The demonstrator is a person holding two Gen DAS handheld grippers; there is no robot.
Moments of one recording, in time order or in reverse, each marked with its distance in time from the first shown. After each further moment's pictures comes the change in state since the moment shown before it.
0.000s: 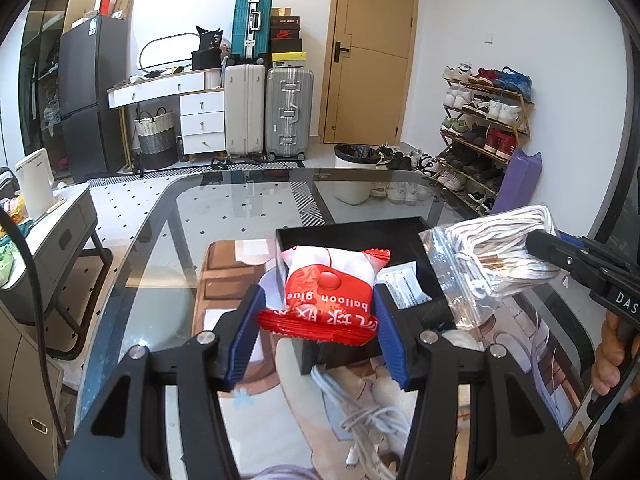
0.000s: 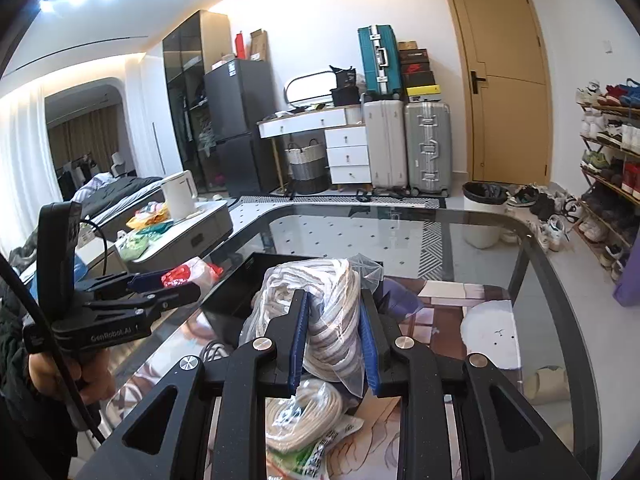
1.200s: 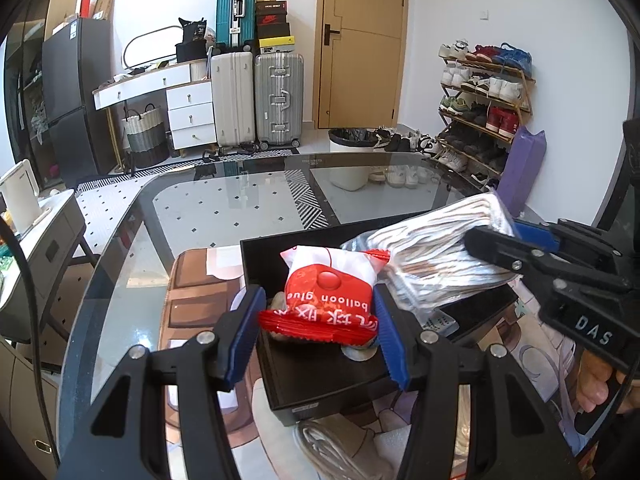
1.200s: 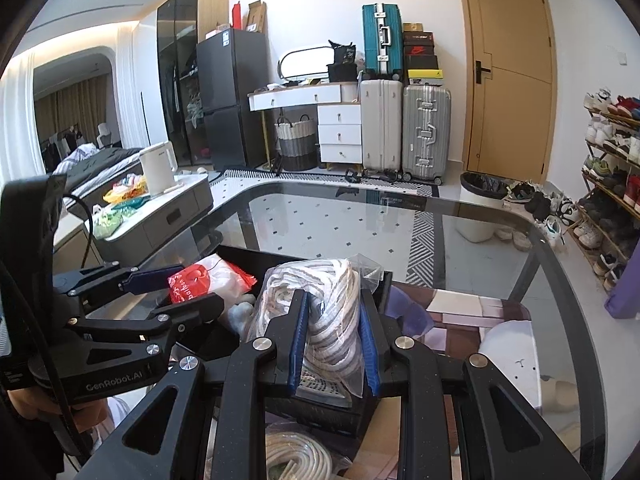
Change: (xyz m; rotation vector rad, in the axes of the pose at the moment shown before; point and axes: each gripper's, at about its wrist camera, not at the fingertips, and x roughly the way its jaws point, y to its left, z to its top) left arm 0.064 -0.018 0.011 0.054 0.058 0.011; right arm 0.090 0.013 0.016 -0.069 0.097 -0.059
